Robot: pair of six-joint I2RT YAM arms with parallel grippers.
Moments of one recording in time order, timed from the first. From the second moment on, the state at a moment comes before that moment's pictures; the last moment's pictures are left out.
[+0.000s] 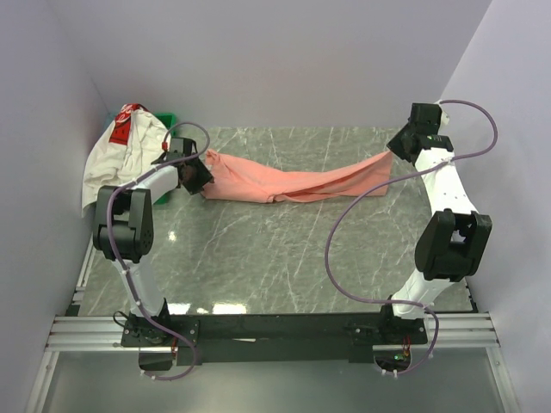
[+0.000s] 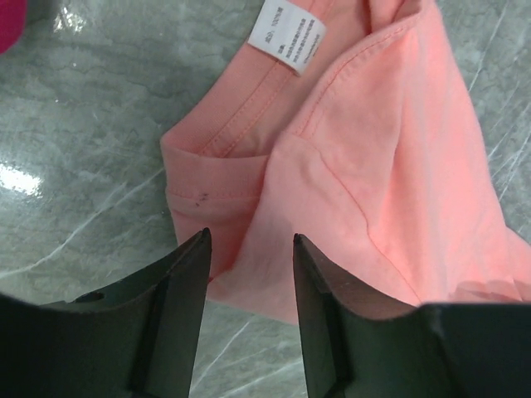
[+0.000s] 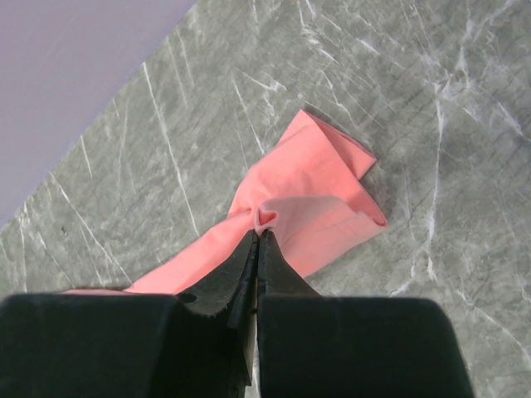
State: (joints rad) left arm -0.12 1.90 1.29 -0.31 0.03 -0.76; right arm -0.11 1.70 1.55 -0.55 0.11 0.62
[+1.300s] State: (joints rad) left arm -0.11 1.95 1.34 -0.31 0.02 -0.76; right arm -0.11 1.70 1.55 -0.55 0.08 0.62
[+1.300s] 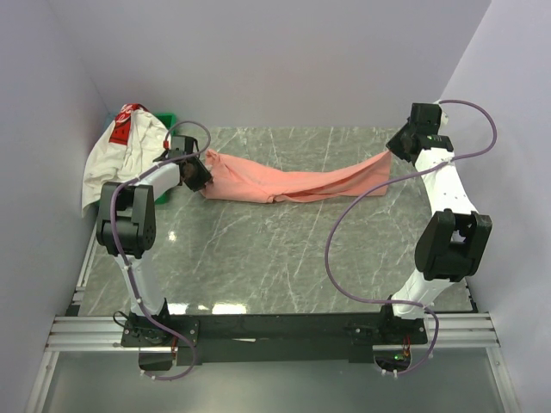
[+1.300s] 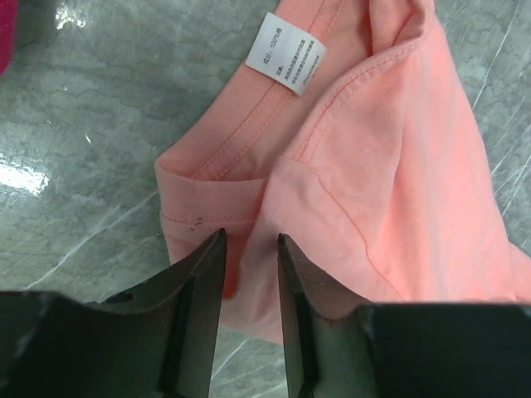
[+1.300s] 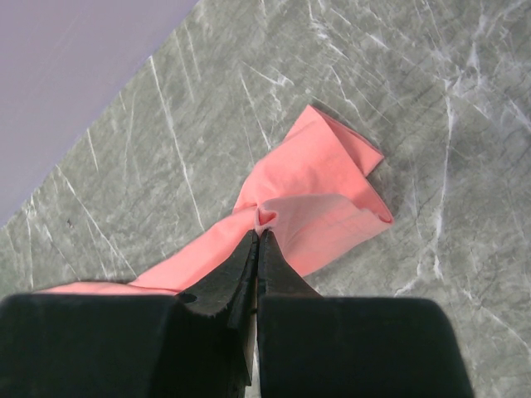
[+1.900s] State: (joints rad) left arm -0.11 1.87 1.34 -0.28 0.12 -0.77; right arm -0.11 1.66 1.55 -0.57 0.07 0.62
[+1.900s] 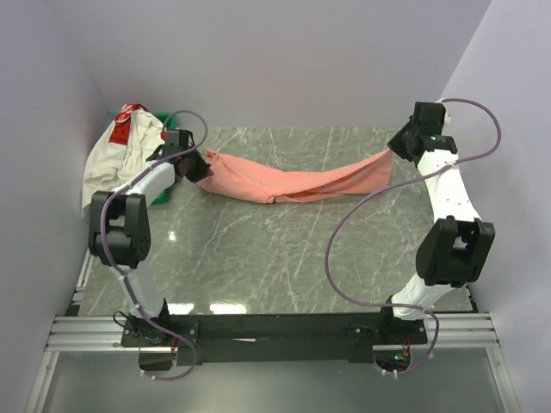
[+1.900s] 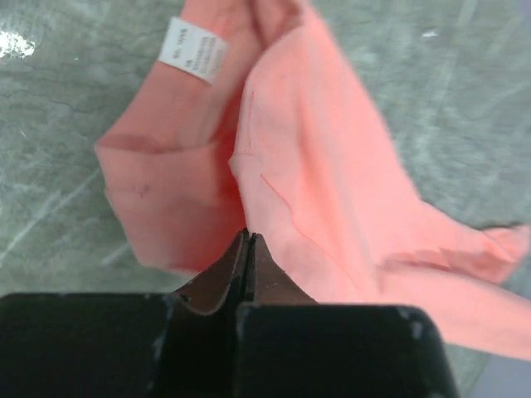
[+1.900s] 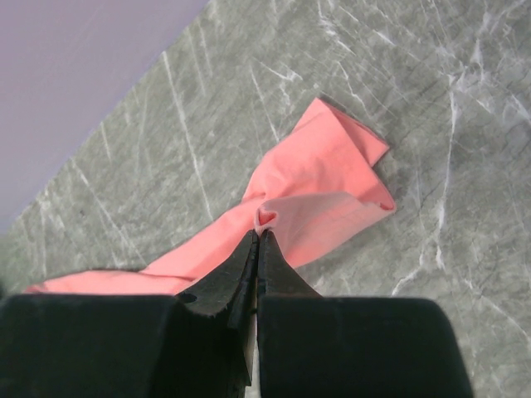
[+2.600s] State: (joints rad) left arm -0.07 0.96 1.48 -0.56 0.08 -0.80; right arm -0.22 0.98 1.58 -0.79 0.01 0.71
